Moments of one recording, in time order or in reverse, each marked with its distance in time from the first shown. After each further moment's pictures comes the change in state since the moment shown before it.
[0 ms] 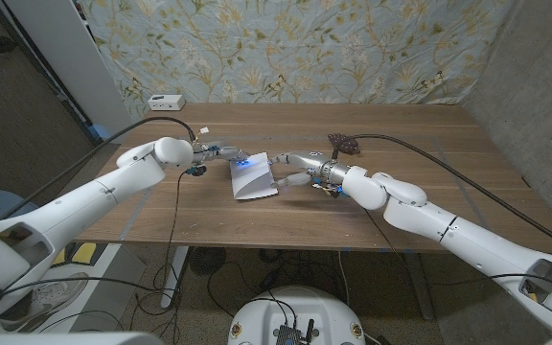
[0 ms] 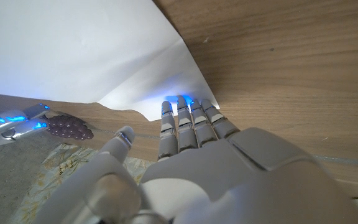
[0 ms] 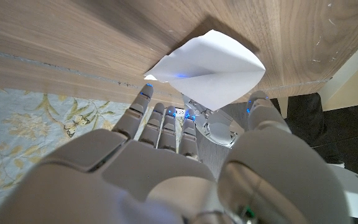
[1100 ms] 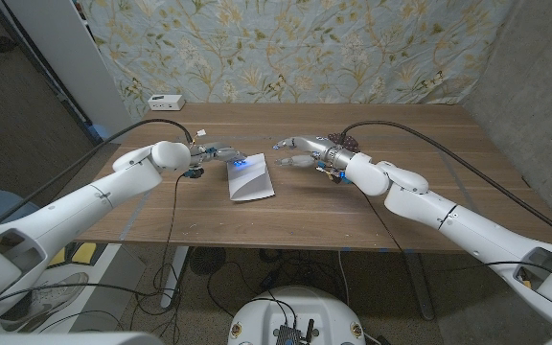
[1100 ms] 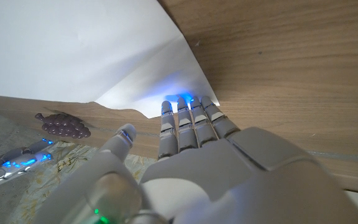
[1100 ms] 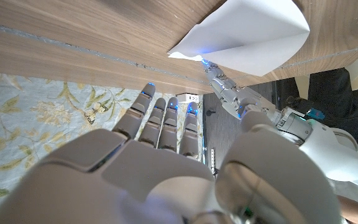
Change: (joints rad) left arm 0.039 0.019 -0.029 -0.032 0.009 -0.011 0.052; left_hand 0.021 0.010 0.016 -0.009 0.000 0.009 -0.002 0.000 0.000 -0.013 -0.005 0.000 0.000 -0.013 -0.005 0.001 0.001 -0.004 0.004 0.007 0.002; right arm 0.046 0.009 0.027 0.036 0.077 -0.012 -0.032; right_hand -0.047 0.056 0.023 0.048 -0.027 0.109 0.016 0.011 0.000 0.107 0.034 0.036 0.000 0.065 0.007 0.041 0.009 0.025 -0.017 0.007 0.000
